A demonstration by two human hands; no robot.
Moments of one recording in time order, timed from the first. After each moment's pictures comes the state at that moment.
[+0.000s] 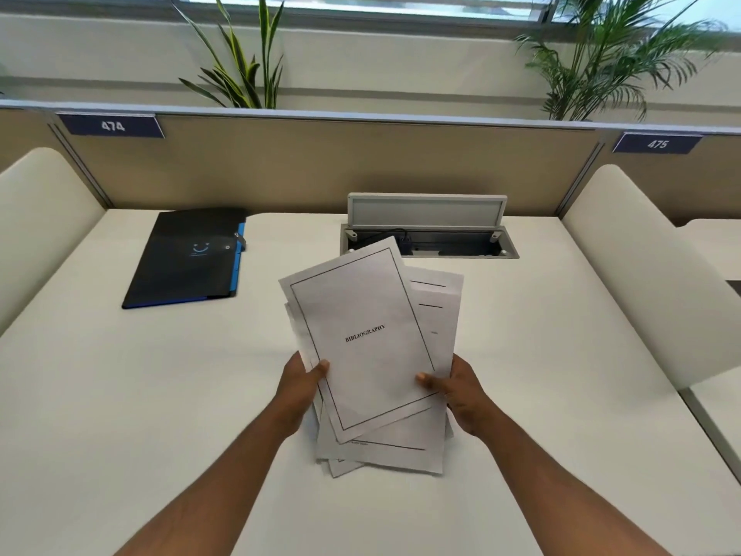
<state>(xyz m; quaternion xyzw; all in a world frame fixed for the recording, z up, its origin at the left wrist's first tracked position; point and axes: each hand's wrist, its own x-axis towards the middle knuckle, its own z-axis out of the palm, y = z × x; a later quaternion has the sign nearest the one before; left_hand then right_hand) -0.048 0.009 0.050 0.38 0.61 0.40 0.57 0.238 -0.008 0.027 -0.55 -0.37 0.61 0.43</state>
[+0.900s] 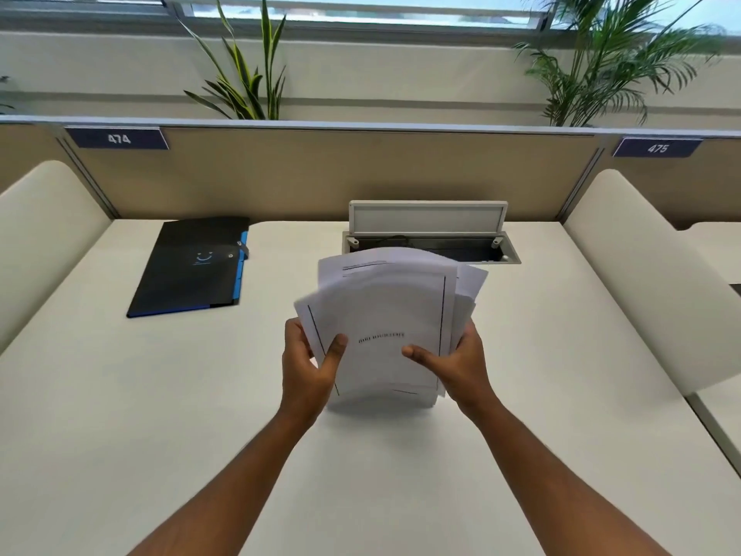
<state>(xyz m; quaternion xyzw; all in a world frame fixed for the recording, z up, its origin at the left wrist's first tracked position) -0.026 0.003 0.107 0.52 0.52 0.56 0.38 0.212 0.003 0.105 -0.53 -0.48 0.43 0.55</state>
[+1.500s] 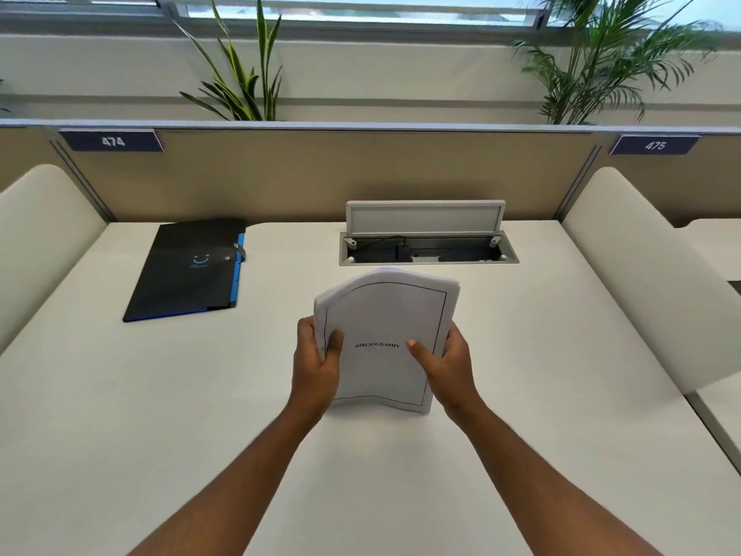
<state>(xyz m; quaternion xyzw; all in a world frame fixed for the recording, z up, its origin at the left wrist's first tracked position) -0.013 0.019 0.096 0.51 0.54 0.53 0.40 0.196 0.008 0.089 -0.57 -0.45 0.43 0.54</state>
